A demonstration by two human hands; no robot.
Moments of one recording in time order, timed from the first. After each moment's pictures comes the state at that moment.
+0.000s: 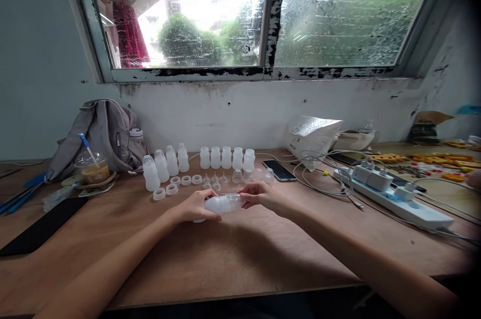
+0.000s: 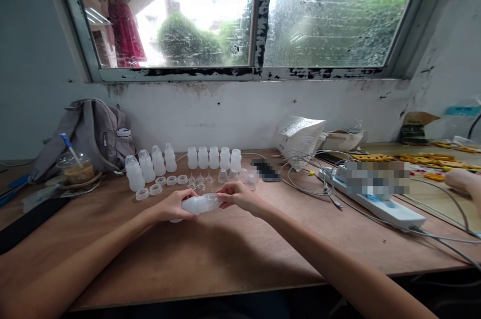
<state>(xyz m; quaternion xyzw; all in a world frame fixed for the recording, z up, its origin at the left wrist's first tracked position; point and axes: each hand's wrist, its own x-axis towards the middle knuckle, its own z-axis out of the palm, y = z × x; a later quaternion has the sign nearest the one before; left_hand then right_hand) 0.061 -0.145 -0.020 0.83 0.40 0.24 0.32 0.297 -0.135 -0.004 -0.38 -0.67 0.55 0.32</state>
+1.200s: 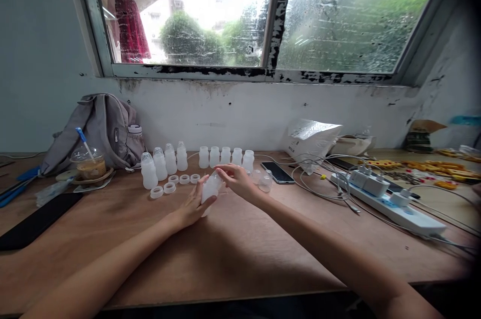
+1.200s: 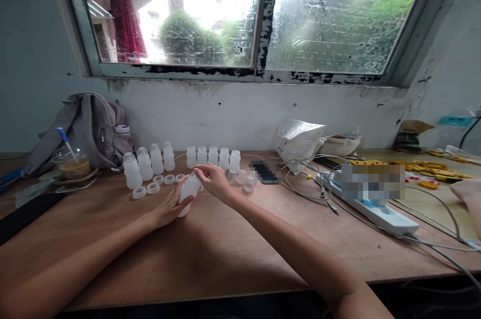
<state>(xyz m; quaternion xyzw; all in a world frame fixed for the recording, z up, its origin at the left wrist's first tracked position) 0.065 -0.144 -0.044 0.81 0.44 0.36 0.15 0.232 -0.112 0.016 -0.38 -0.80 0.20 0.42</state>
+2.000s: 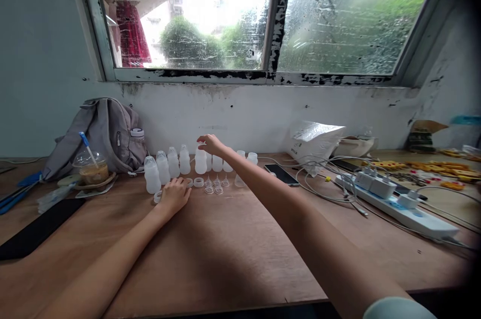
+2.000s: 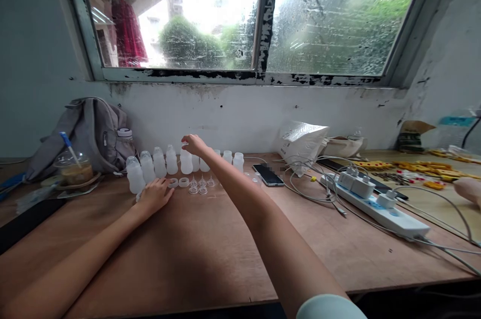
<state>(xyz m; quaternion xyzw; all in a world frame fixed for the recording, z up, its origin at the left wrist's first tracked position) 0.005 -0.110 -0.041 0.75 0.61 0.18 -0.17 0.153 0.018 0.077 -0.42 -0.88 0.02 0.24</state>
